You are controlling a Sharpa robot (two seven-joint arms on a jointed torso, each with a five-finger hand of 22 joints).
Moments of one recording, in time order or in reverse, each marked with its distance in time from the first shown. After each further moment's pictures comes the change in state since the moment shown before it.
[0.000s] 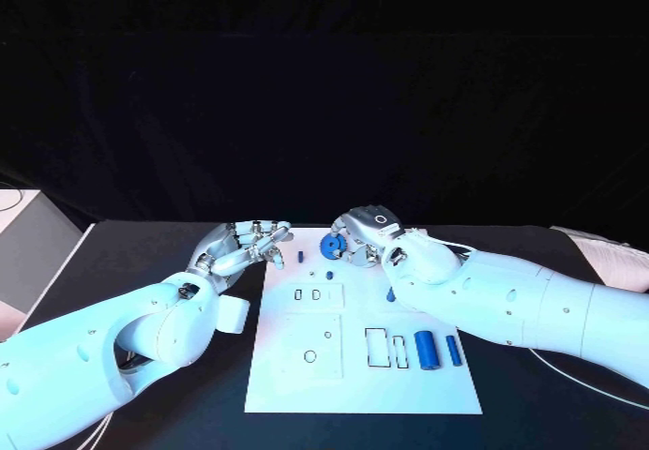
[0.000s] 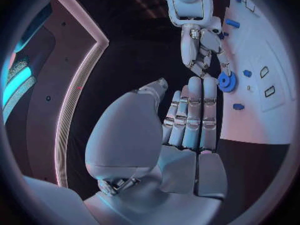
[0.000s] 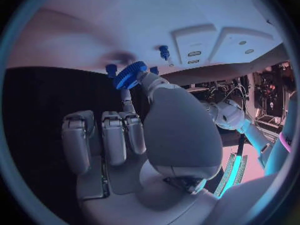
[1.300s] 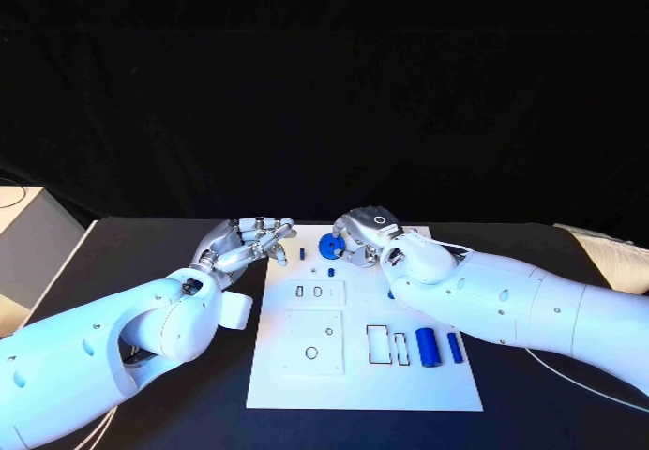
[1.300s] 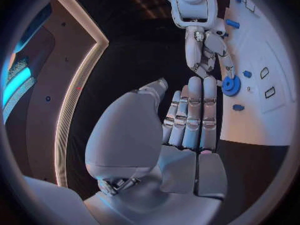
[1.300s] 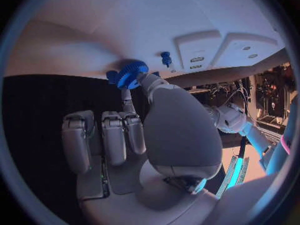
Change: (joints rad) left arm 0.000 0.002 0.000 -0.001 -0.002 0.000 -0.002; left_hand 0.000 0.000 0.000 0.000 0.000 0.000 0.000 0.000 0.000 0.000 0.000 0.000 0.000 0.000 0.000 0.000 0.000 0.000 0.000 0.000 -0.001 0.001; right arm -0.015 0.034 -0.003 -0.048 0.000 0.003 -0.005; right_hand -0.004 -0.003 0.003 0.003 -0.005 -0.002 0.001 0.005 0.001 0.000 0.000 0.000 0.001 0.000 0.000 0.000 0.000 0.000 0.000 0.000 0.000 0.001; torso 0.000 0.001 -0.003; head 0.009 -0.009
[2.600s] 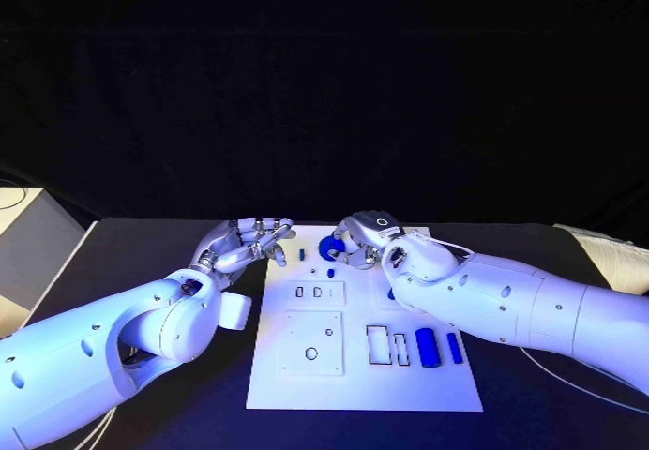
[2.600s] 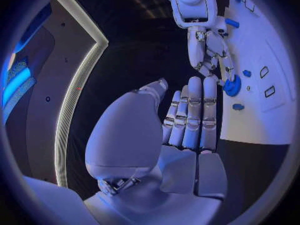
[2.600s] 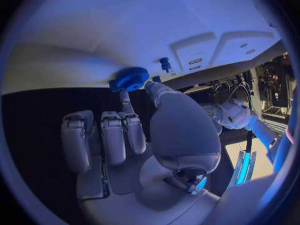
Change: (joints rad) left arm 0.000 -0.002 0.000 0.000 -0.001 0.000 -0.001; left_hand 0.000 0.000 0.007 -0.001 0.000 0.000 0.000 0.000 0.000 0.000 0.000 0.000 -0.001 0.000 0.000 0.004 0.000 0.000 0.000 0.000 0.007 0.003; right arm 0.000 -0.003 0.000 -0.004 0.099 0.051 0.014; right_hand -0.198 0.082 -0.044 0.055 0.062 -0.053 0.021 -0.078 -0.040 -0.002 0.020 0.000 0.000 -0.002 0.013 0.000 0.000 0.000 0.000 0.015 0.000 0.000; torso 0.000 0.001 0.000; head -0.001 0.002
